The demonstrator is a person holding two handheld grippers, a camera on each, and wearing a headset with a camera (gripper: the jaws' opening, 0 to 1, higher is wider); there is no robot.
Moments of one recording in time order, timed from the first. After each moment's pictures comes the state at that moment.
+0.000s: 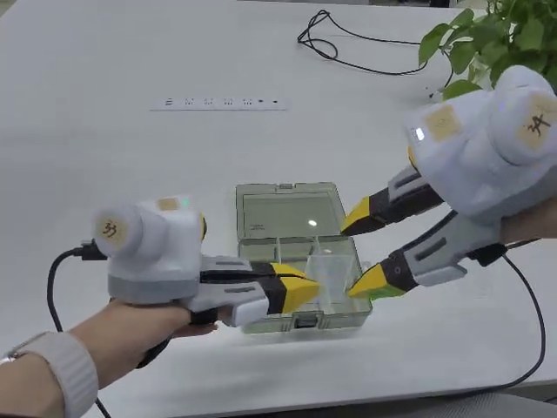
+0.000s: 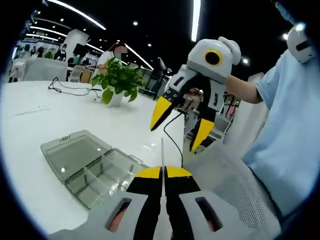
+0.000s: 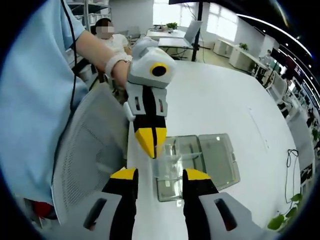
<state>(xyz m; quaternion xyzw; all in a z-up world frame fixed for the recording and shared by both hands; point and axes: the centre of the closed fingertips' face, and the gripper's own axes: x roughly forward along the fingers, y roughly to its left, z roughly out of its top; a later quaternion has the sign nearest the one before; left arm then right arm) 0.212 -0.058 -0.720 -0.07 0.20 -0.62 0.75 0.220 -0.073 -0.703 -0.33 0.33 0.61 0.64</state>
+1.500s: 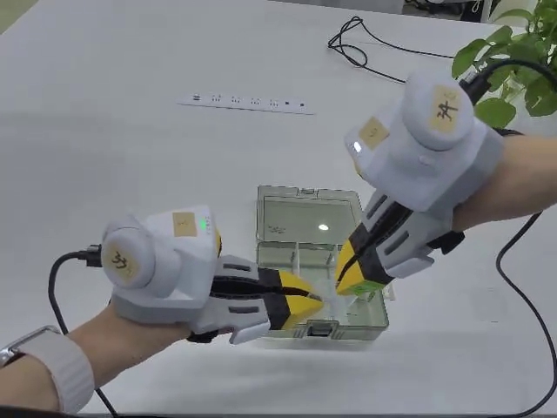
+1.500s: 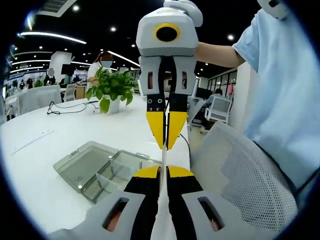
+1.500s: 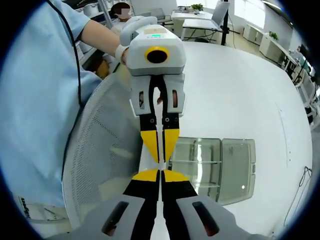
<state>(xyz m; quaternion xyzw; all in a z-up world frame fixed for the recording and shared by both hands) 0.212 -0.044 -0.726 0.01 0.16 -0.63 0.76 0.207 -0.042 -0.717 -0.36 0.40 0.66 0.52</state>
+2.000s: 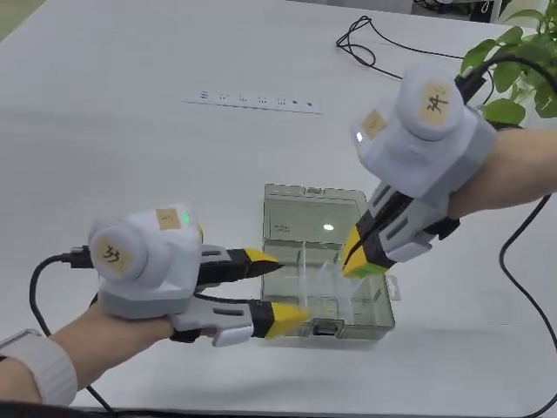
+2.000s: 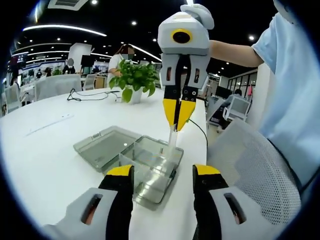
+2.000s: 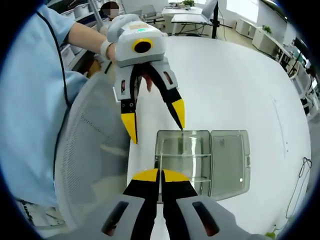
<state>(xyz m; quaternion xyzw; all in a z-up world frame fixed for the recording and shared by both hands) 0.233 -0.005 -0.747 0.01 0.20 -0.55 0.81 0.240 -0.050 -0.731 -0.36 0.42 0.63 0.55</state>
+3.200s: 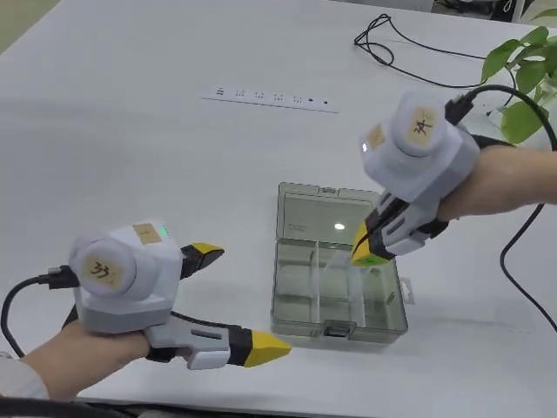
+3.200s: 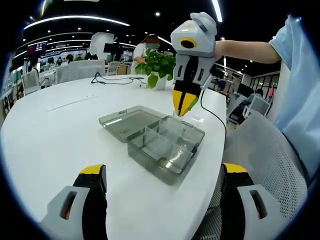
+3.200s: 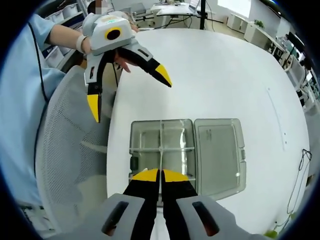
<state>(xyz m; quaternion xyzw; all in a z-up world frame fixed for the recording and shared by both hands) 0.238 0.035 -0.777 0.02 0.26 -0.47 0.85 0.271 -0.054 -0.763 -0.37 0.42 0.61 0.56</state>
